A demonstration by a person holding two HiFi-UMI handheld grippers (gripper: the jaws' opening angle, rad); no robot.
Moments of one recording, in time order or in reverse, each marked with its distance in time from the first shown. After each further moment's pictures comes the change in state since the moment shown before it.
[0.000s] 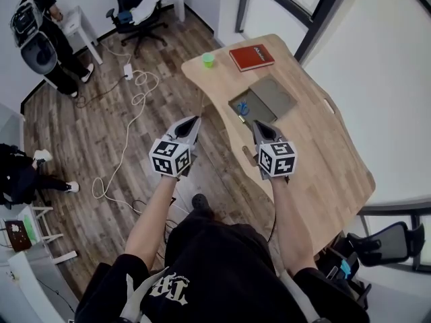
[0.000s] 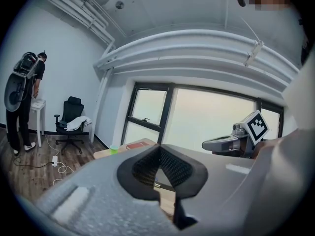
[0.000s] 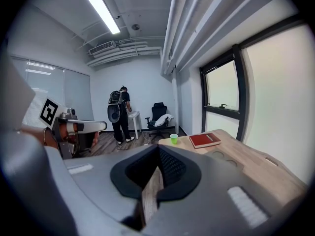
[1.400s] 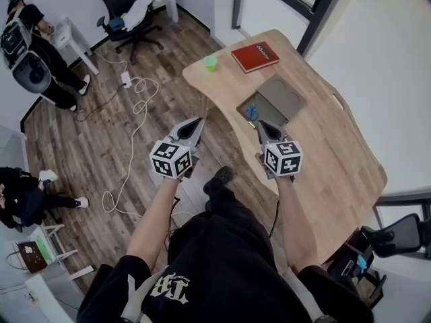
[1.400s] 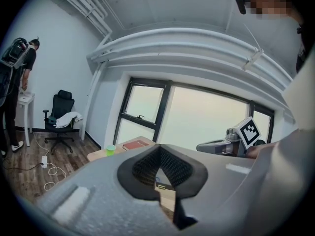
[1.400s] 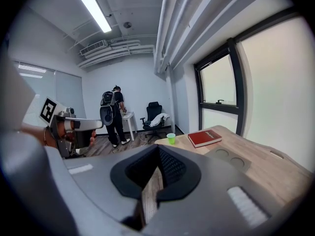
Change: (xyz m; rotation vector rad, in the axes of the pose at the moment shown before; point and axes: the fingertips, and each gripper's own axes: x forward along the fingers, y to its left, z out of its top) left arm 0.040 0.060 0.001 -0.006 0.032 -0.115; right arm 0.068 -0.013 -0.006 0.063 -0.001 -0.051
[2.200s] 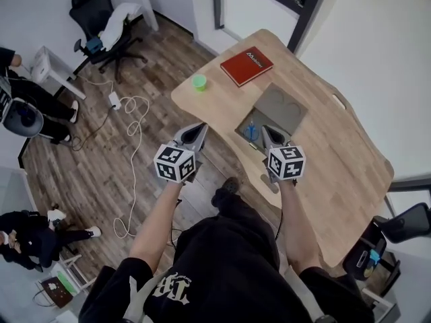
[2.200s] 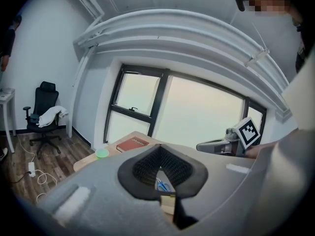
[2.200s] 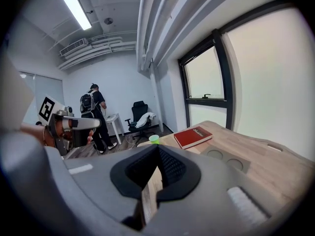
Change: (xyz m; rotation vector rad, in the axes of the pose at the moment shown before) left arm 0.124 0.071 0.018 0.020 0.111 -0.132; right arm 0.088 -0.080 0.013 0.109 0.013 -0.139
